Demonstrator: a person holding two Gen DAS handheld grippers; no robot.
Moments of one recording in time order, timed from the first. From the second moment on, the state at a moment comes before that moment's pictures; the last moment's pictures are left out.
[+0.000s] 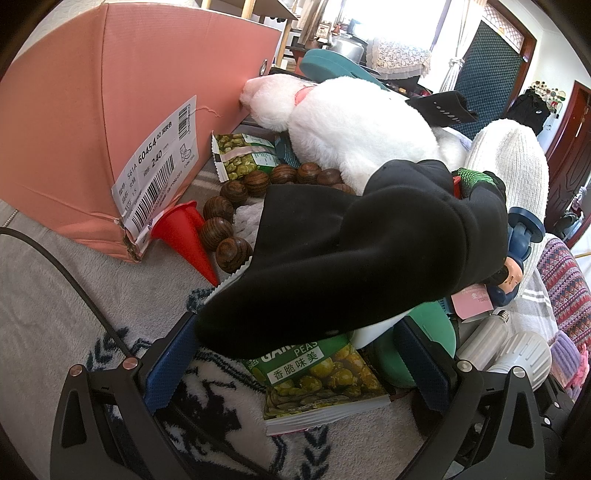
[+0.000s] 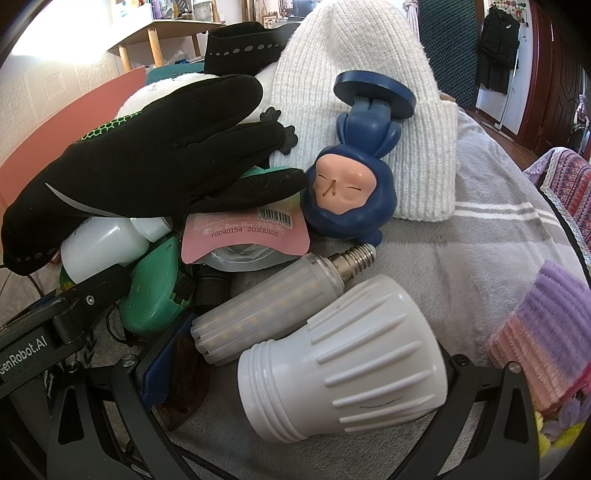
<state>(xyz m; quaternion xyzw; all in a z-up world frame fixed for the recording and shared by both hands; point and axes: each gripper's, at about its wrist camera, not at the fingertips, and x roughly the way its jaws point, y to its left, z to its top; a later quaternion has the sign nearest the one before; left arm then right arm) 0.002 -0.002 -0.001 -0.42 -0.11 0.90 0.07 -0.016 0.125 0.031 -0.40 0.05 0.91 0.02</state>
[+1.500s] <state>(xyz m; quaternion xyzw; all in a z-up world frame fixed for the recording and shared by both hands) 0.027 0.042 0.100 -0.31 0.13 0.94 0.06 0.066 0.278 0.082 -0.44 0.32 0.84 -0.07</state>
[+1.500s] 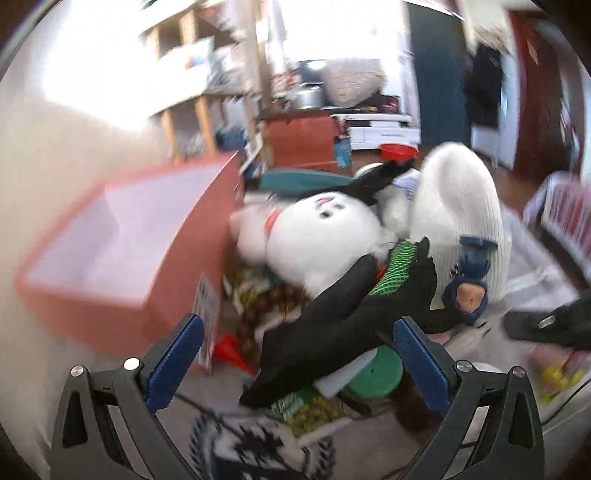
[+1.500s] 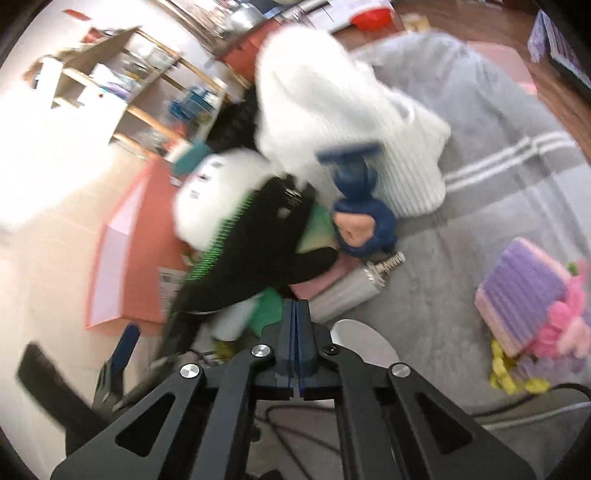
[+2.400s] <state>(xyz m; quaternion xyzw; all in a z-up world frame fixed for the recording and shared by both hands) -0.064 -0.170 0.309 -0.35 0.05 0.93 -0.07 0.065 0.223 0.068 -0.53 0.35 0.77 0.02</state>
